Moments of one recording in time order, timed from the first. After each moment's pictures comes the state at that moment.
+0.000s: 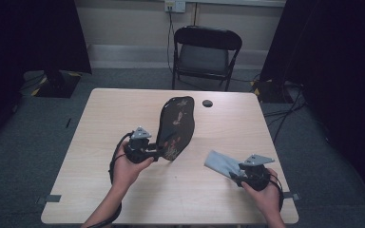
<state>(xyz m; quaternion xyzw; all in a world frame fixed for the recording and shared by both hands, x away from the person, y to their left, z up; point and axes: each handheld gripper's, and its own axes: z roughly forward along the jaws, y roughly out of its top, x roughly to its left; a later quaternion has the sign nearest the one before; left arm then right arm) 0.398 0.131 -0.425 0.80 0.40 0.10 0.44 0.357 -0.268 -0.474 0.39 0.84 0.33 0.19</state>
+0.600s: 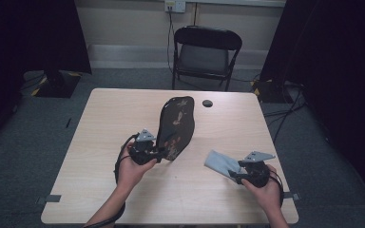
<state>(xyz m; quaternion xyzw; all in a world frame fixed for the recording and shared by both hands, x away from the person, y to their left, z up) 0.402 0.126 -0.437 0.80 0.39 0.10 0.45 0.366 -0.269 -0.468 0.39 0.84 0.34 0.17</state>
